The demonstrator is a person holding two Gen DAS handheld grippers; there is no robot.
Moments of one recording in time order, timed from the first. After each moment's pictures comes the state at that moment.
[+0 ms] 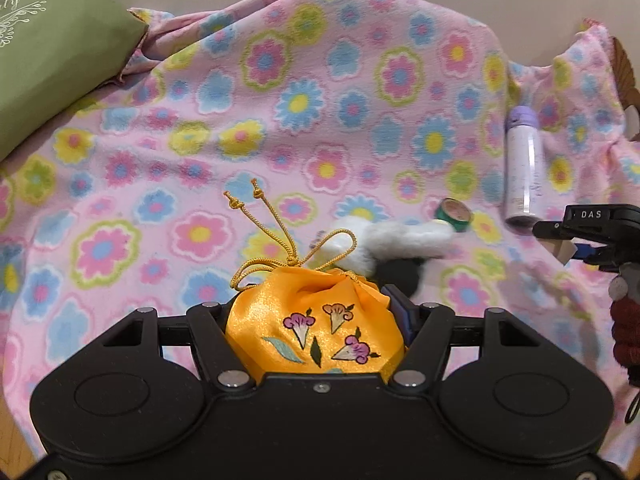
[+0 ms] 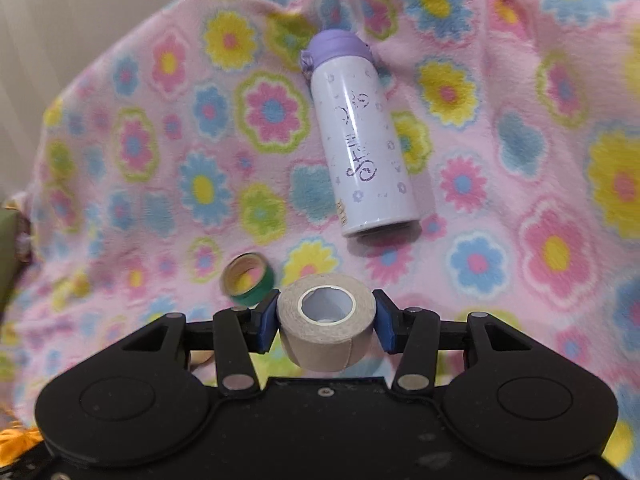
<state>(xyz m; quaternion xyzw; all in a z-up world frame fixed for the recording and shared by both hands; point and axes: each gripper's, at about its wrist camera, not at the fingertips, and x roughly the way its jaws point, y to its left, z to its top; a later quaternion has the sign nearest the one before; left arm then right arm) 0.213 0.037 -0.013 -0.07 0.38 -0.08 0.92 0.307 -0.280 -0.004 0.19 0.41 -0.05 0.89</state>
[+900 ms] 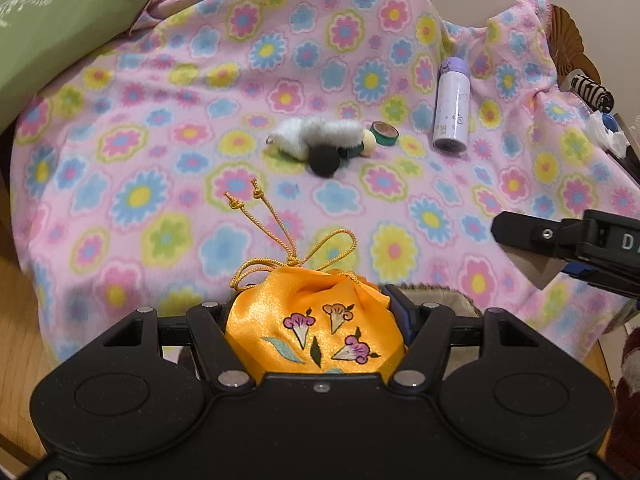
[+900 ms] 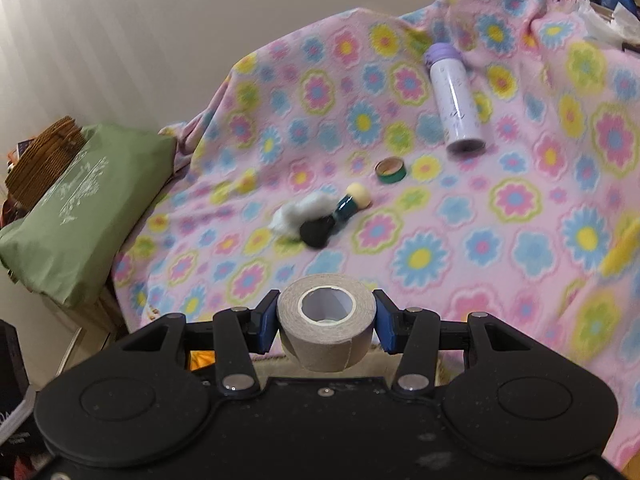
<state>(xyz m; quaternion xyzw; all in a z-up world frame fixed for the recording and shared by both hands) 0.079 0.018 0.011 -0.08 0.43 -0.11 0.89 0.088 -0.198 0.088 0.18 0.41 0.08 0.89</state>
